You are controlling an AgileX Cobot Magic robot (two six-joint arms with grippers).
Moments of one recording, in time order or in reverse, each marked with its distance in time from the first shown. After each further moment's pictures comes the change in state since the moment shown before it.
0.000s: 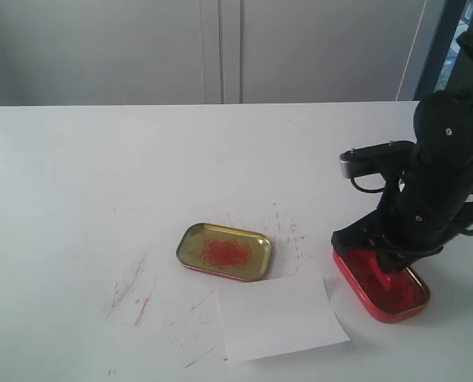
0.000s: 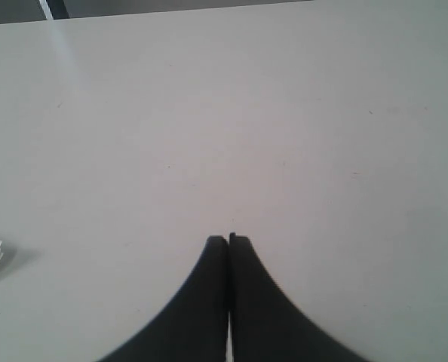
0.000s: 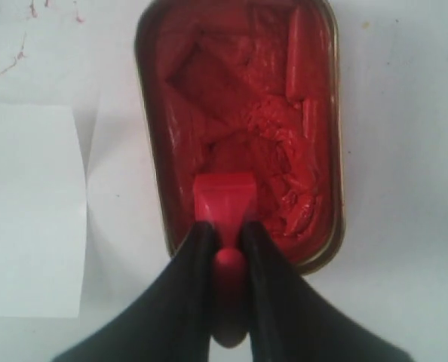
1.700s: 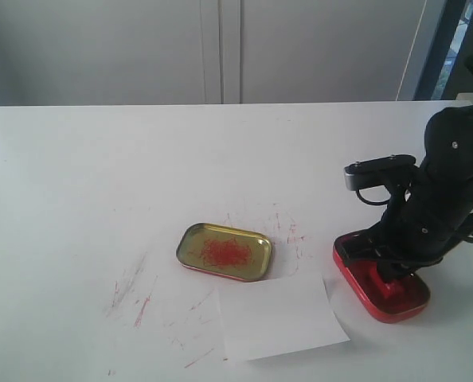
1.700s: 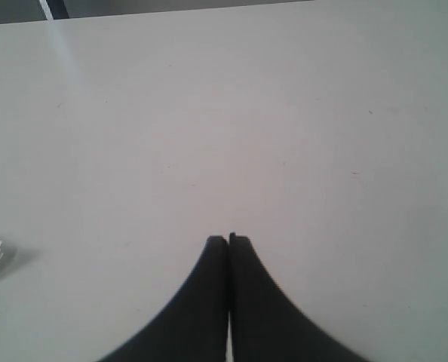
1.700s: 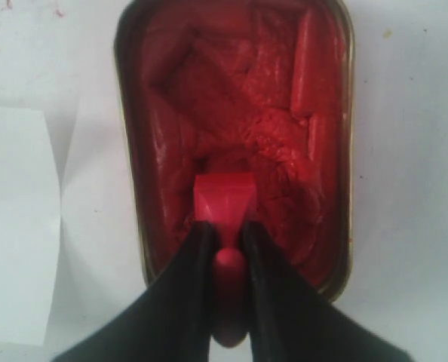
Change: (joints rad) left arm 0.000 0.000 0.000 0.000 0.000 0.000; right arm -0.065 0.048 0.046 0.086 -0.096 -0.152
